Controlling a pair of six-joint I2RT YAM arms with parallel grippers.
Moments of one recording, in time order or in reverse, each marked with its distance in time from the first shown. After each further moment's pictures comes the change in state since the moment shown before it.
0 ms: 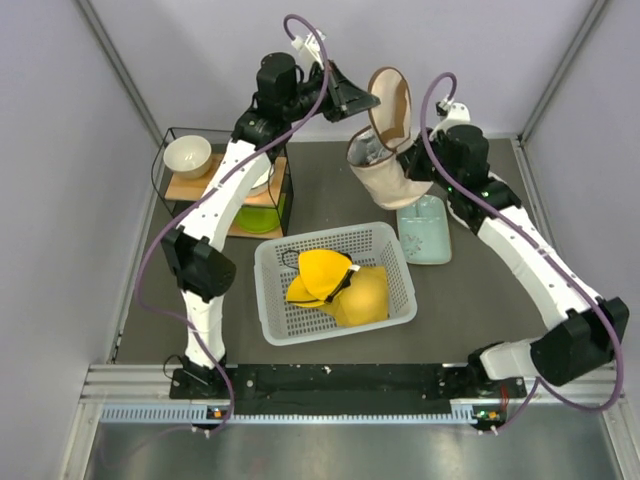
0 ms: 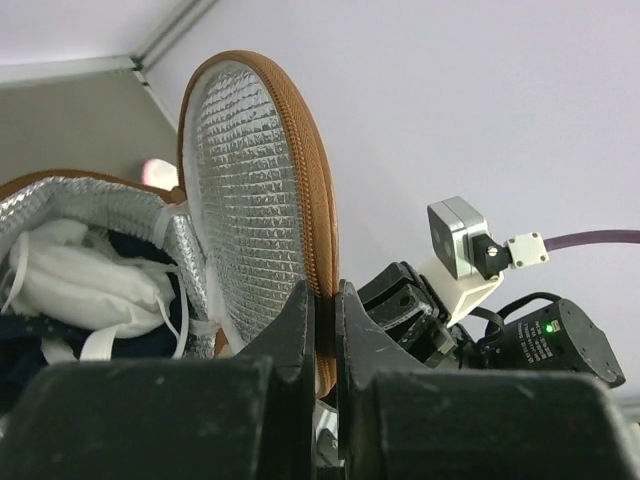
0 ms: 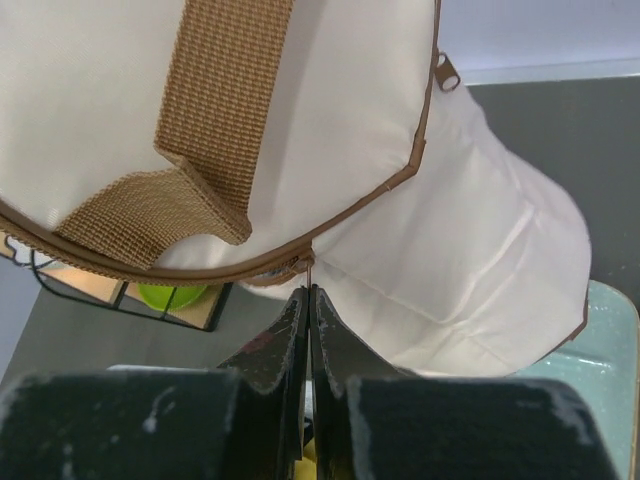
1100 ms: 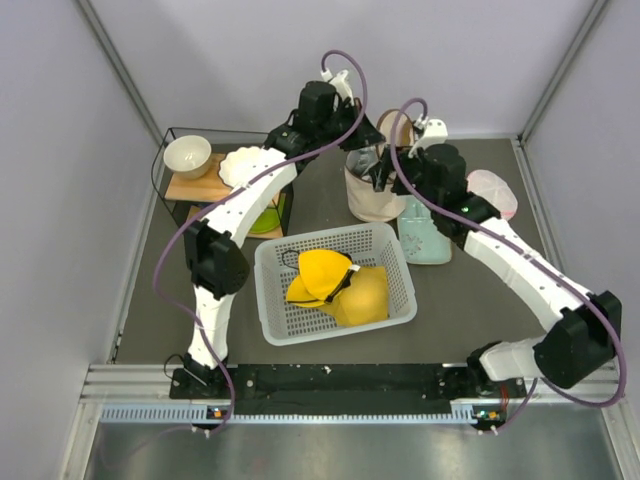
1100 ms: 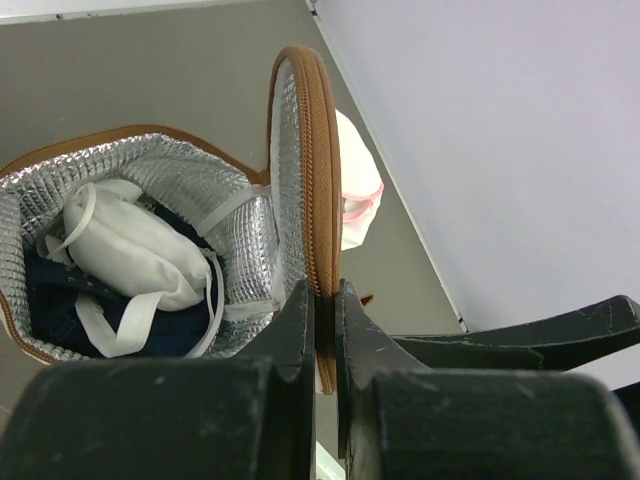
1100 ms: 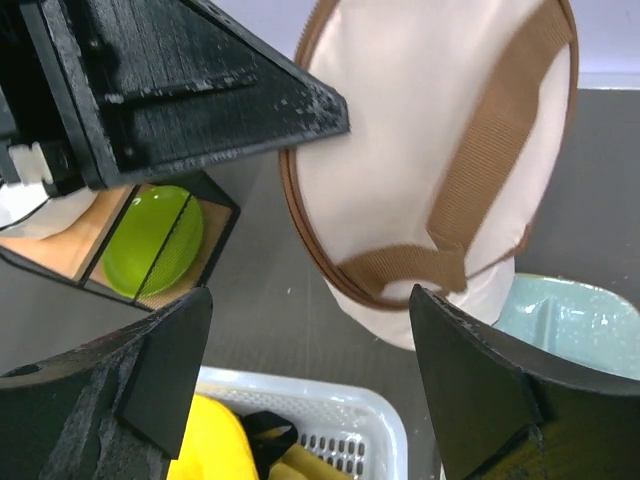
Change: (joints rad) left arm -0.095 0.091 -0.050 -0.178 -0.271 0.287; right arm 0.098 -0.008 -0.147 0.155 0.081 -0.061
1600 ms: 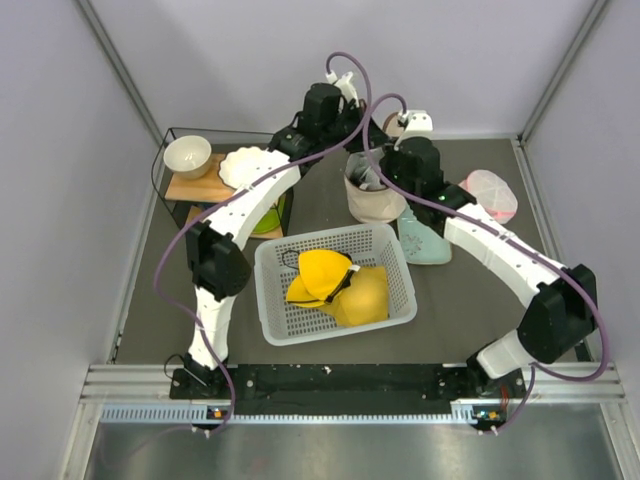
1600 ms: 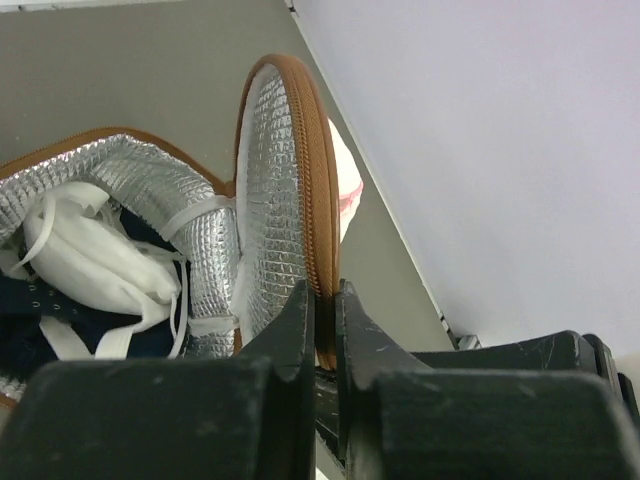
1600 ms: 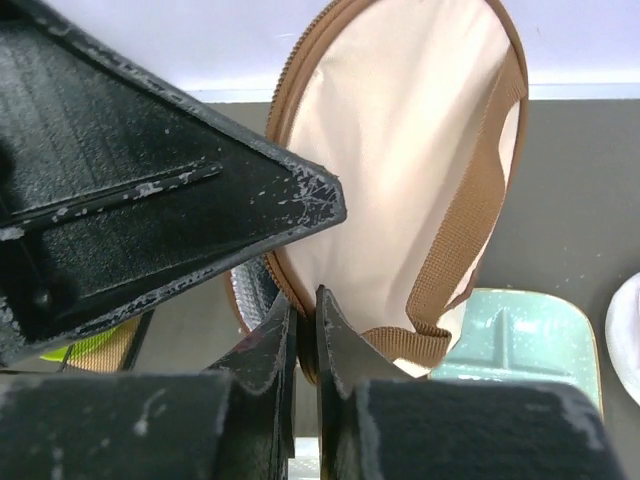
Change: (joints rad) left arm -0.021 -0.001 0.004 -0.006 0.002 -0.038; right arm 0.066 0.173 0.128 0.002 0.264 -0.050
